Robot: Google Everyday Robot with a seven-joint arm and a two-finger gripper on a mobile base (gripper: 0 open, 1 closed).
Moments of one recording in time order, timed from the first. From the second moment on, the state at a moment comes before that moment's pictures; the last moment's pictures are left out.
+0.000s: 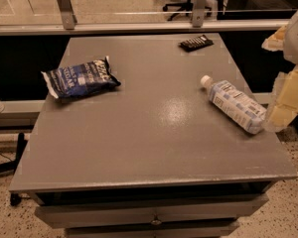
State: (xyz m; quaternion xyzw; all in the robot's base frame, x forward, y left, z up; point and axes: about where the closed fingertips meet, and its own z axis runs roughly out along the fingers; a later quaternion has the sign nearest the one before) arm 0.438 -0.217 0.976 -0.60 0.78 -0.03 0.16
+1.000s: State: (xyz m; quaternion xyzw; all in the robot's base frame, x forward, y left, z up) arm 0.477 -0.191 0.926 -0.53 0.82 0.00 0.20
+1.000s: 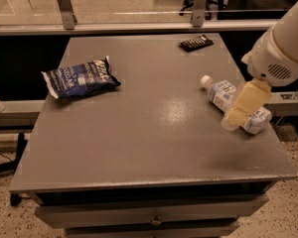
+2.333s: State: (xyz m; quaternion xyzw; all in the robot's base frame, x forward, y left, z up) arm 0.551 -0.198 0.851 -0.44 0.87 -0.01 0.22
